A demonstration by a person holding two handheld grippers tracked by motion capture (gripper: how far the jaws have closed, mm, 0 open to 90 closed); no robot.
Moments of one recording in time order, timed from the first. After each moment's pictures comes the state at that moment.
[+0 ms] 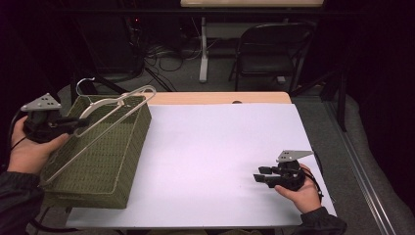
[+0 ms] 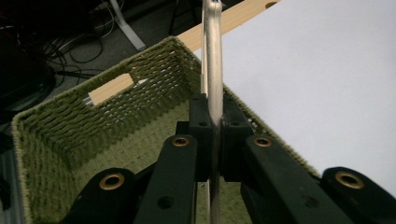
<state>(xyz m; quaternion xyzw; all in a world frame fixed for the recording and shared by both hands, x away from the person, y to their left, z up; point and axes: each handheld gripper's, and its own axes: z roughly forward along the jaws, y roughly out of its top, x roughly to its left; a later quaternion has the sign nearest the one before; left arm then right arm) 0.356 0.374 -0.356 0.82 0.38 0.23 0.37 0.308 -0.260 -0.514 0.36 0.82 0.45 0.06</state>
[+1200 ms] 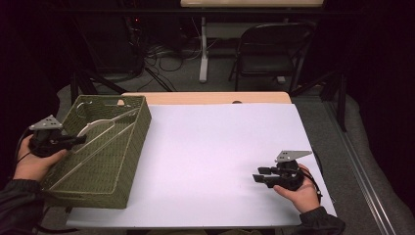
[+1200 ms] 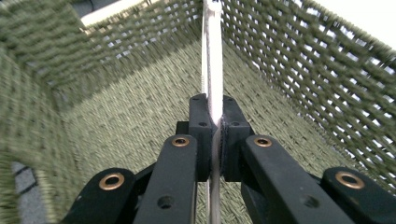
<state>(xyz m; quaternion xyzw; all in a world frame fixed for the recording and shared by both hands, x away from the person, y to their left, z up) 0.374 0.421 -0.447 0.83 0.41 0.19 0.34 0.310 -0.258 -0.518 0.37 0.82 0.44 0.06</state>
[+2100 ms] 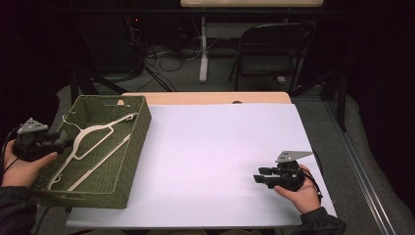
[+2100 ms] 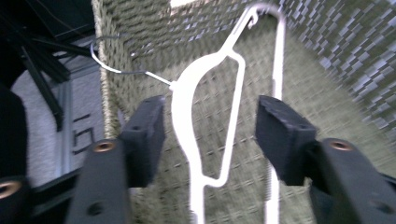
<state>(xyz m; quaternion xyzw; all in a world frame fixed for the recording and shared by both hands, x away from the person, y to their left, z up) 0.352 0.445 -0.436 0.77 0.49 0.27 0.31 0.309 -0.259 -0.519 0.37 0.82 0.44 0.06</state>
